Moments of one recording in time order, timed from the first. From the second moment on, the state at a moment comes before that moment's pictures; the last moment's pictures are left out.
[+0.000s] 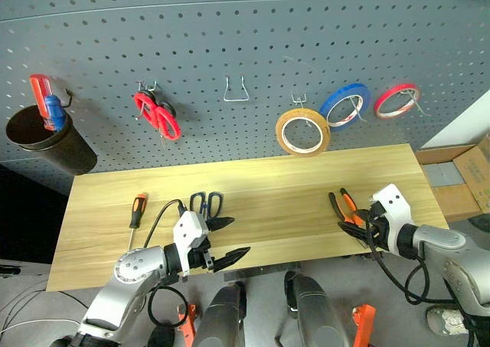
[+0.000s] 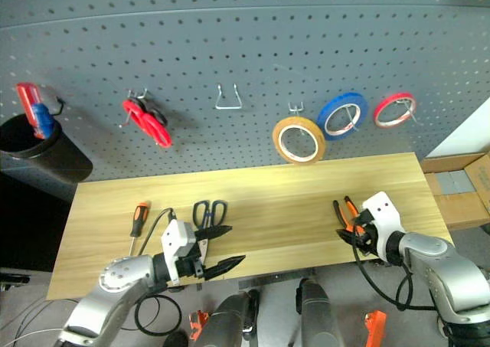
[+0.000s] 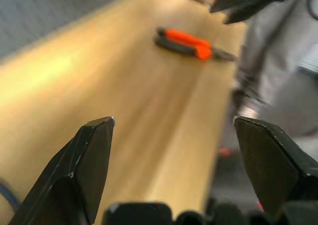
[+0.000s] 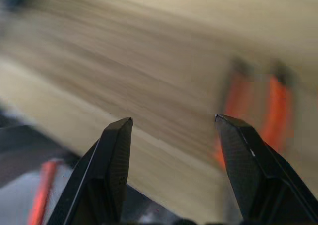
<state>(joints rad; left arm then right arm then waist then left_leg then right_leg) 0.06 0.60 -0.08 -0.26 -0.47 0.22 -0.91 -0.08 -0.67 -0.07 -0.37 0.40 0.95 0.48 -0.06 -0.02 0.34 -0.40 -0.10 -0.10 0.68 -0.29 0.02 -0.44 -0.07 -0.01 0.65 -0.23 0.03</state>
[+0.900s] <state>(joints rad) 0.14 0.66 0.09 -0.43 -0.62 0.41 -0.88 -0.26 -0.53 -0.01 -0.19 0.25 1.11 0.30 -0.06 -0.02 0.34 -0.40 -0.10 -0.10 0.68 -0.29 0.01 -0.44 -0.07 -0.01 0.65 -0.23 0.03</state>
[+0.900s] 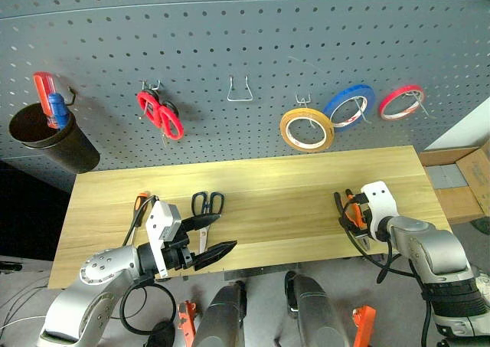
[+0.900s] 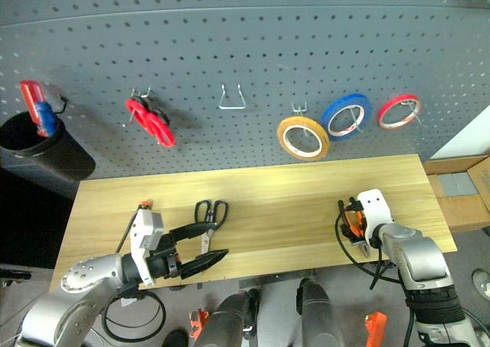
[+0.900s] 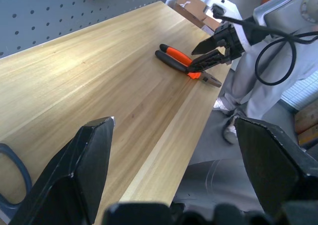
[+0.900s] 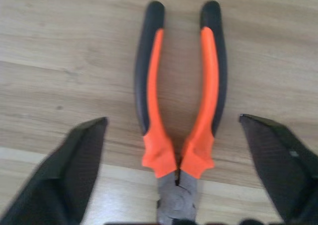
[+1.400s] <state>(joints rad) 0.13 0.63 0.08 -0.42 -0.59 0.39 -0.88 -0.35 -0.47 0.00 0.00 0.20 1.13 0.25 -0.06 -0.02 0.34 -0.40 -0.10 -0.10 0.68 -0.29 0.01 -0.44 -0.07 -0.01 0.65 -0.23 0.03</state>
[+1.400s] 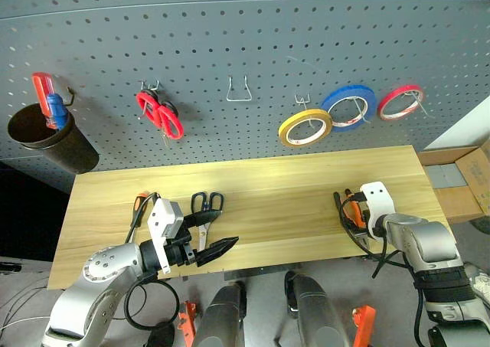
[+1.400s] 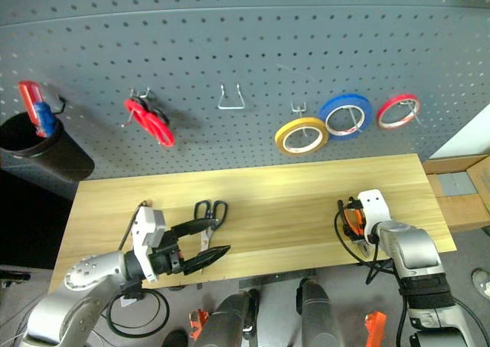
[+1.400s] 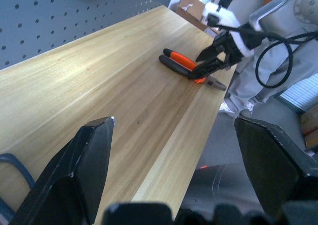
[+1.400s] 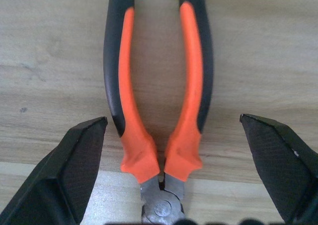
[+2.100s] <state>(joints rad) 0.05 0.61 0.13 -0.42 -0.59 0.38 -0.83 -0.25 -0.65 -0.03 -0.50 0.50 1.19 0.64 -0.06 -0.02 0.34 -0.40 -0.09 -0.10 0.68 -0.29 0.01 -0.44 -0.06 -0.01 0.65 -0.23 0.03</state>
